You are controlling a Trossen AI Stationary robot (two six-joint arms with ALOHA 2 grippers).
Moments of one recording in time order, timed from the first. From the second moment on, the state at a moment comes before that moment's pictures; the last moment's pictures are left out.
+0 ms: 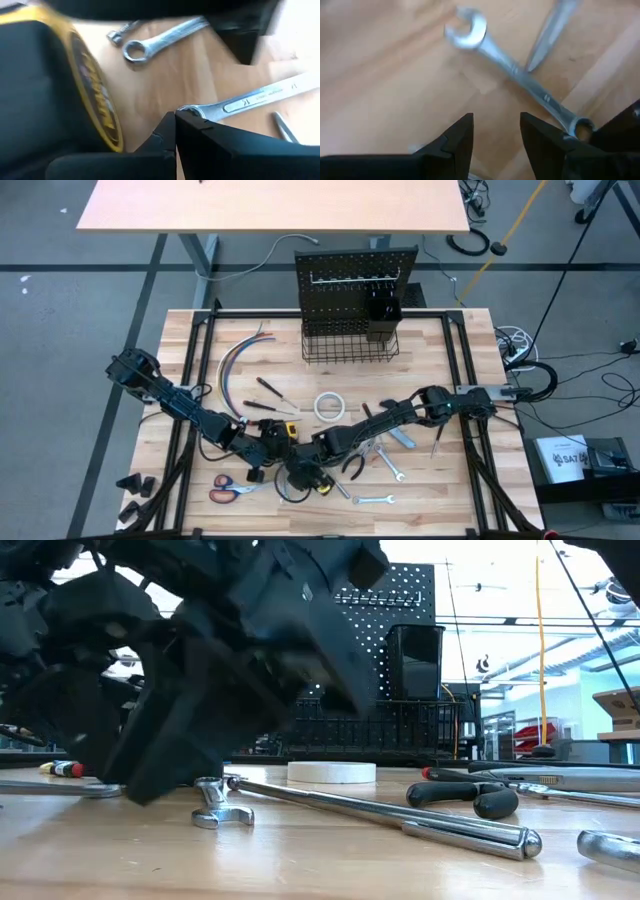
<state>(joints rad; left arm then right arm) -0.53 1.57 0.55 0.05 -0.17 -0.32 0.31 2.39 1.89 -0.41 -0.16 -0.54</state>
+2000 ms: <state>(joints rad) -0.54 1.51 0.60 0.02 -0.05 -0.51 0.28 2.33 1.89 -0.65 -0.11 -0.83</state>
